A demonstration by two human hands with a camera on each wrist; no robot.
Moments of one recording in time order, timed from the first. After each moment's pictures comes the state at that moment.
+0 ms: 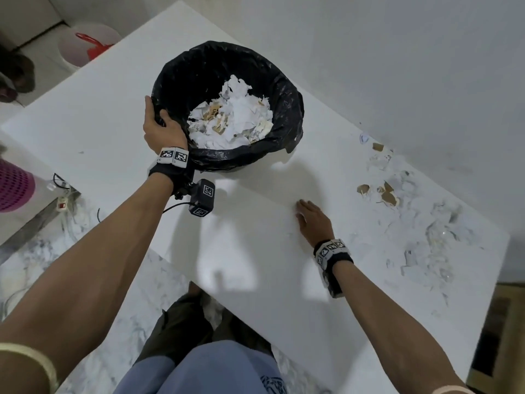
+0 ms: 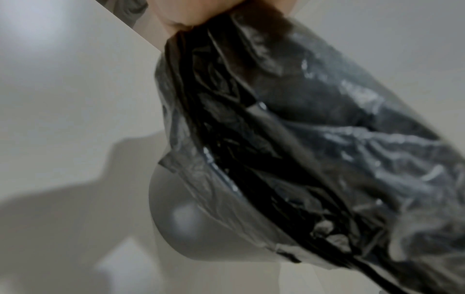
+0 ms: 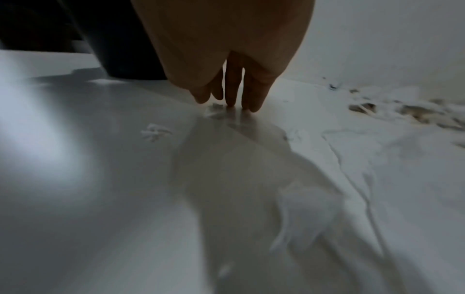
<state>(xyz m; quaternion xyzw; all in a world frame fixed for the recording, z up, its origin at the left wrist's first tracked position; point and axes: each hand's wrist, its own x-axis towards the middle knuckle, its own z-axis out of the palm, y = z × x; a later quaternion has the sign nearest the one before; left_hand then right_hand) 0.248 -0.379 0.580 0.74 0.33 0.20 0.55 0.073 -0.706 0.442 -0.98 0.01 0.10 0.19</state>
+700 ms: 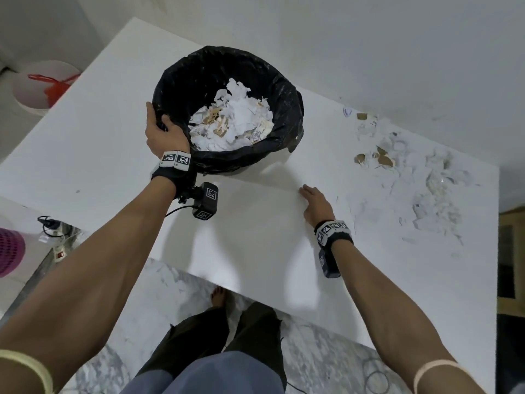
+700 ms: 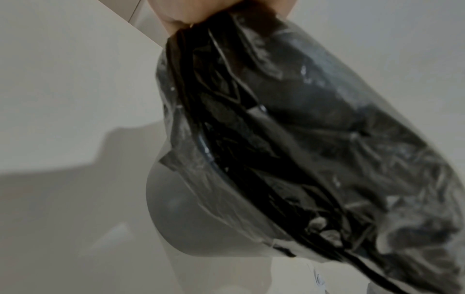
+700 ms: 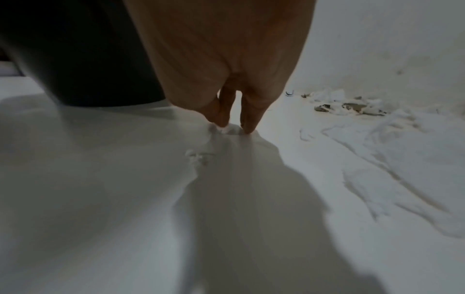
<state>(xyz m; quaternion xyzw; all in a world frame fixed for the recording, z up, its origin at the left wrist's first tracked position) 0.267 -0.369 0.579 0.78 0.24 0.14 0.57 0.067 -0.657 0.448 -0.95 0.18 0.13 0.23</state>
